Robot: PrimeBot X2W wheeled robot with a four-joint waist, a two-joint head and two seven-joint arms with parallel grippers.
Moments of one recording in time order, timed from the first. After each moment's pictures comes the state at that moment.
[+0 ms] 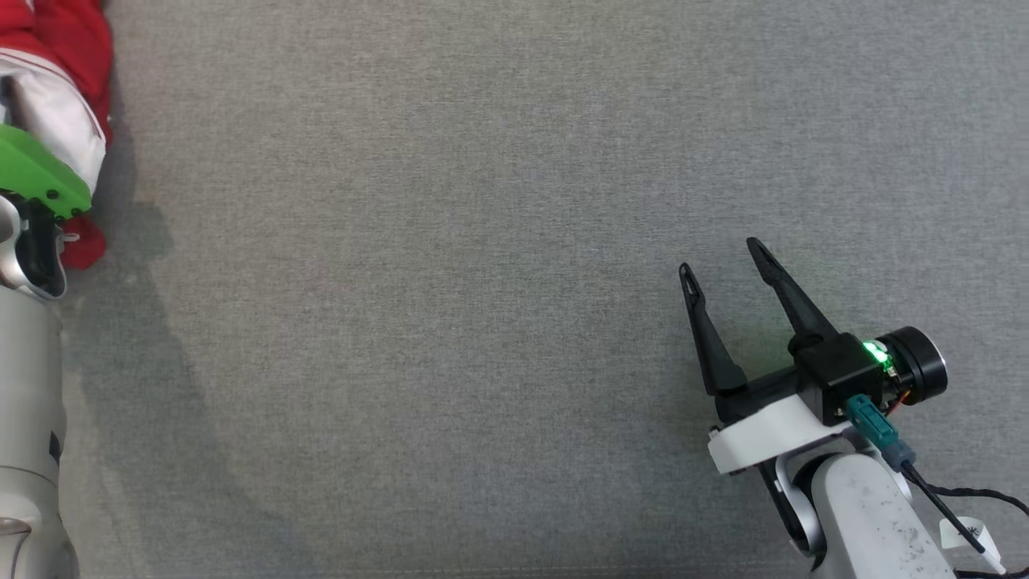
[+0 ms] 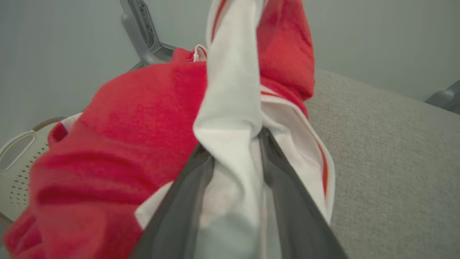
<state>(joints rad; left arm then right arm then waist) -1.02 0.33 -0.02 1.08 -0.49 -0.01 -0.05 -0.17 -0.05 0.17 0.03 -0.08 0.13 -0.19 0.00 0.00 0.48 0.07</state>
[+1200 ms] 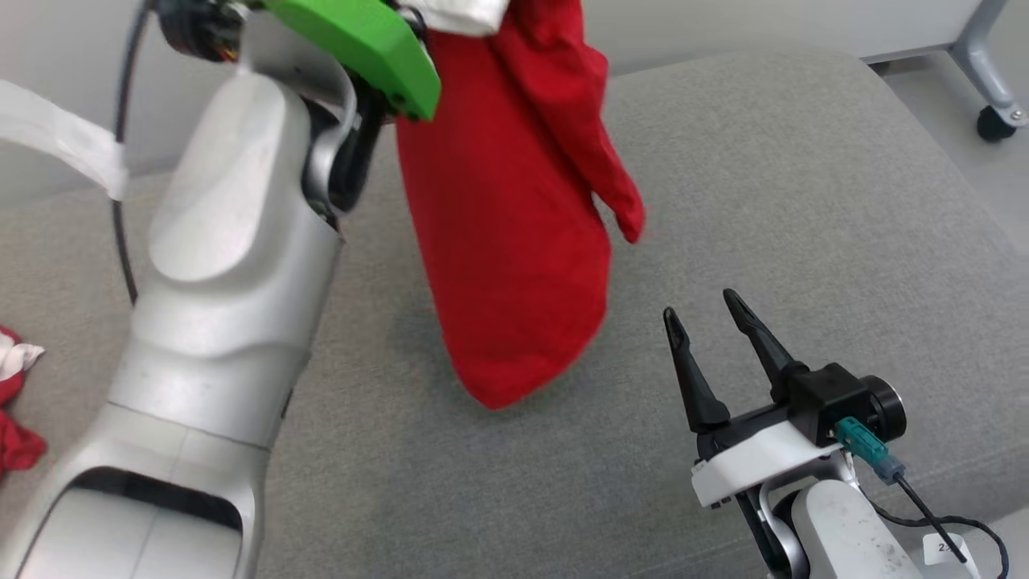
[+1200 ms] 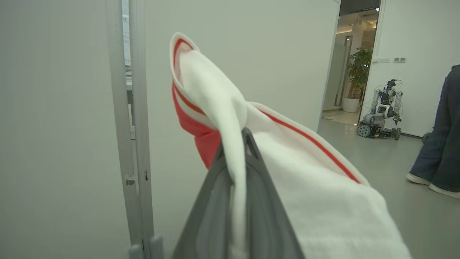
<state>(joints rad) -1.10 0.05 -0.42 0.65 -0.57 -0.12 -0.08 -0.15 -0.05 0.21 0.18 0.10 0.13 -0.26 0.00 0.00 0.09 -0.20</state>
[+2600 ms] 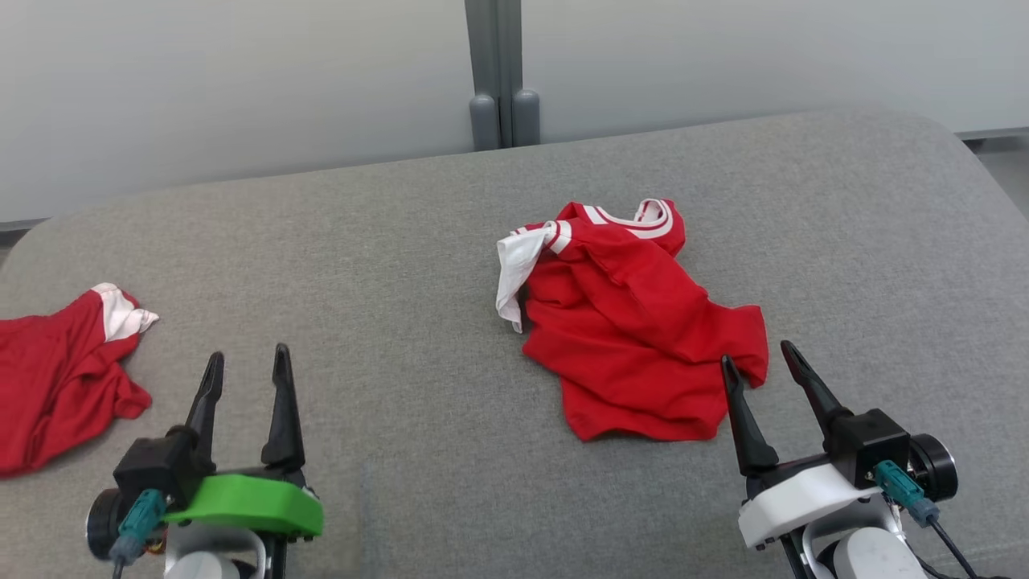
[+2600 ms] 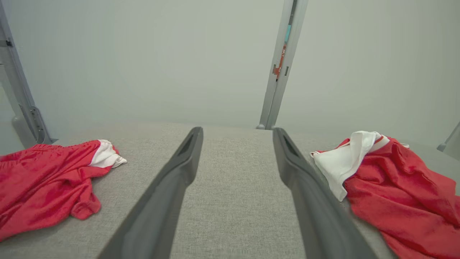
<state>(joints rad) -0.11 0.18 -0.18 0.21 -0.41 0.05 -0.26 -0.05 -0.05 0.09 0.19 0.05 0.13 -0.26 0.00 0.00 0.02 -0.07</state>
